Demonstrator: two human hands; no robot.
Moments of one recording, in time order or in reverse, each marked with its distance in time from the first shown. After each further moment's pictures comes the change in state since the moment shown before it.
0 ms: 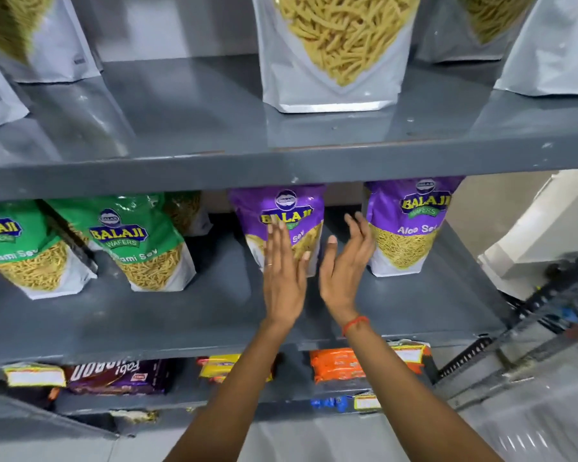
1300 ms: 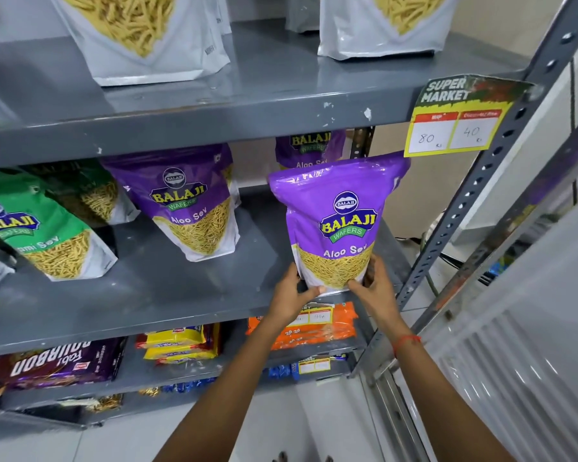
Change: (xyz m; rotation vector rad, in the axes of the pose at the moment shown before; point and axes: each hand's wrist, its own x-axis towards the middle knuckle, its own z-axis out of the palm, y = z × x) left_hand -0.092 0.090 0.121 -0.415 -0.703 -0.554; right_hand 0.006 0.152 -0.225 0.246 -0.486 0.550
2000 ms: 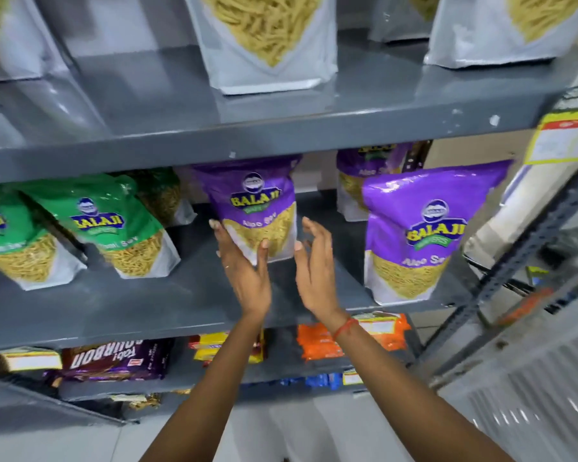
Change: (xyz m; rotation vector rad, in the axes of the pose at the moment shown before) left_hand -0.029 0.012 -0.159 0.031 0.870 0.329; right_hand -0.008 -0.089 0.216 -0.045 0.055 -0.464
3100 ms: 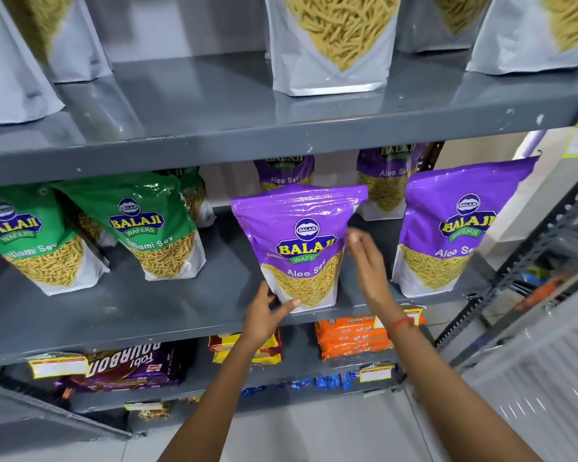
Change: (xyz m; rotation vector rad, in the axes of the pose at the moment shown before) left_hand -0.013 -0.072 -0.077 -0.061 -0.696 -0.363; right_hand -0.009 -0.014 -0.015 0.202 -0.024 0.259
